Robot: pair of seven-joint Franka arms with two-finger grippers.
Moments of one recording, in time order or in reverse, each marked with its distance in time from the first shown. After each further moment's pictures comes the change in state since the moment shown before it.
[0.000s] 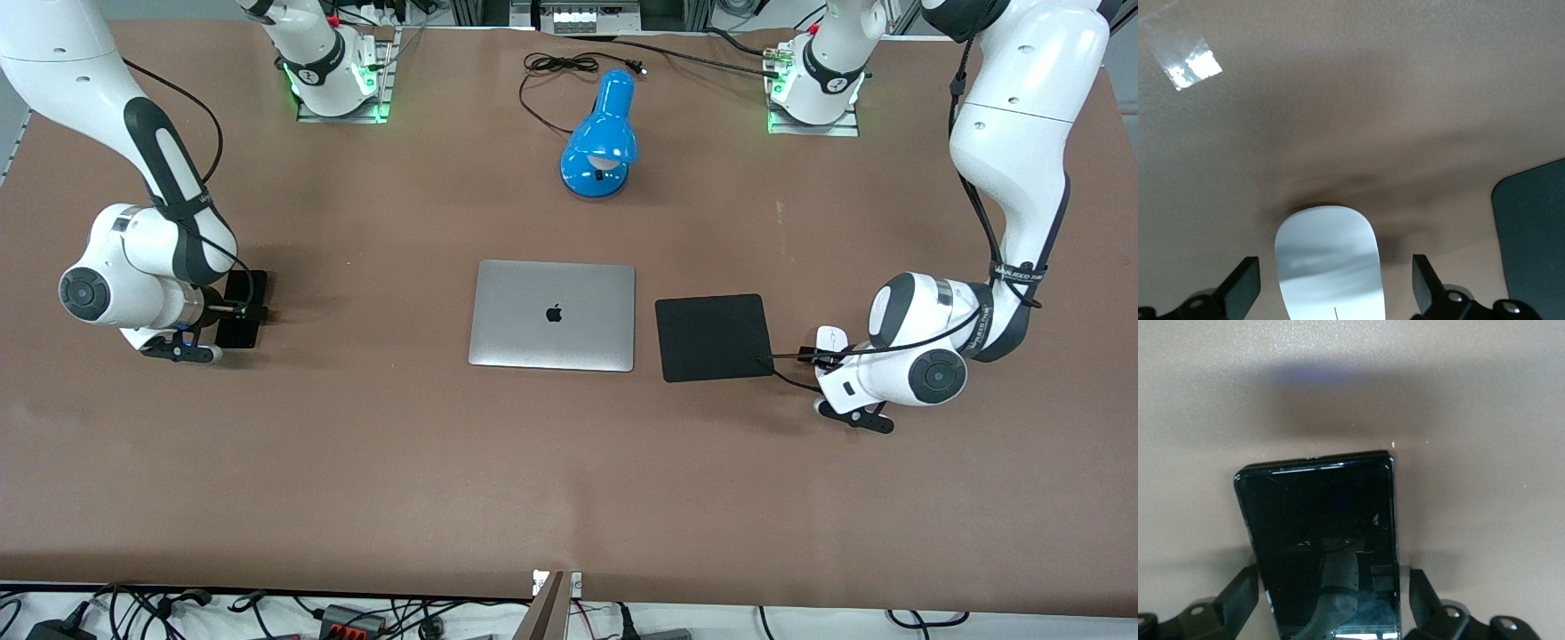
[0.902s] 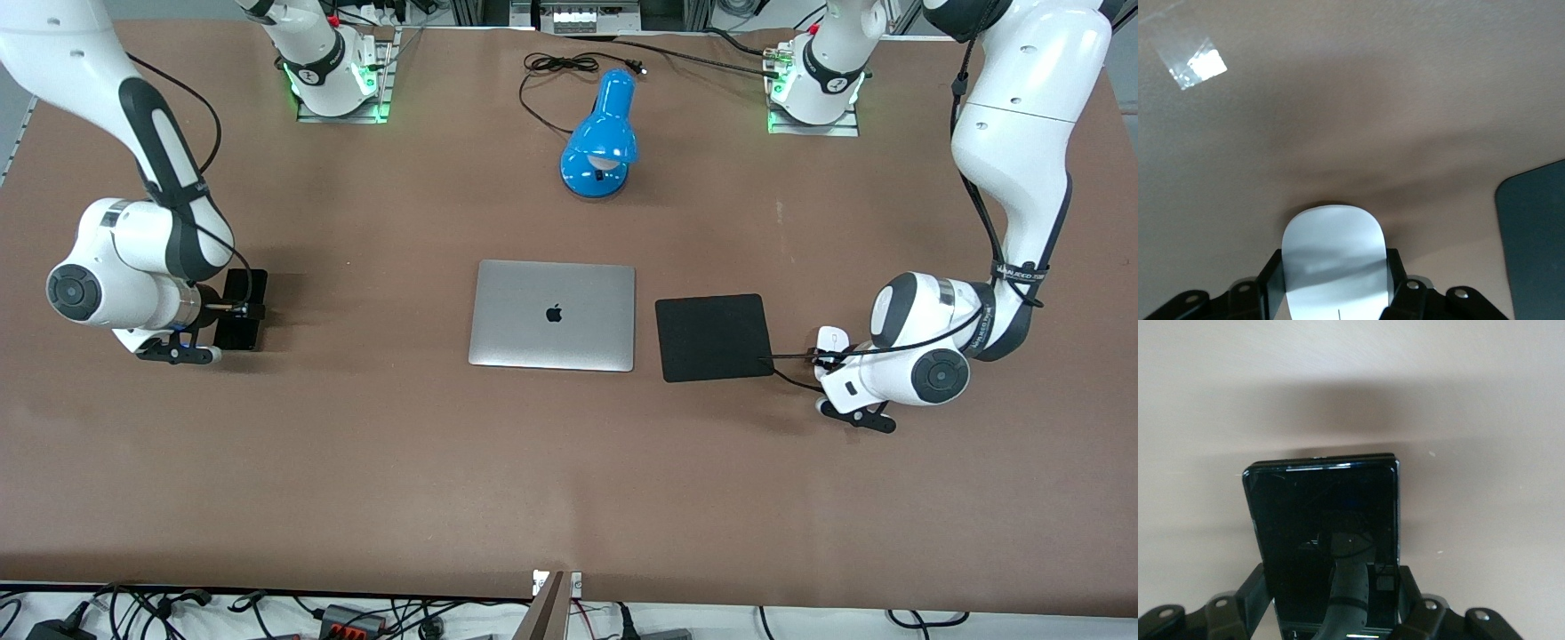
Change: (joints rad) left arm 0.002 -0.003 -0.003 0.000 0.000 0.005 0.002; right arm 0.054 -0.088 0.025 0.053 0.001 -0.132 0.000
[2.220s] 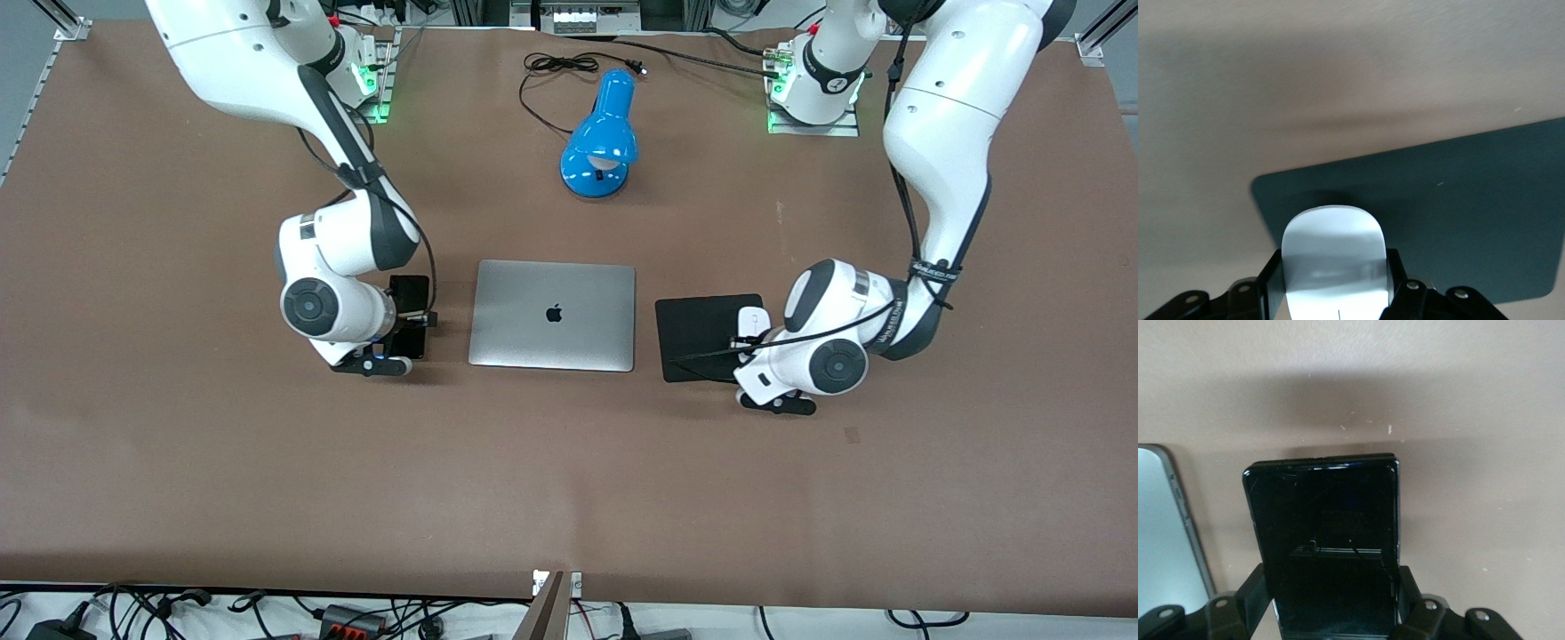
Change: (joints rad) left arm -0.203 0.014 -0.023 0.060 -0.120 -0.066 -0.314; right arm 0.462 0.158 0.011 0.203 0.183 -0.050 0.375
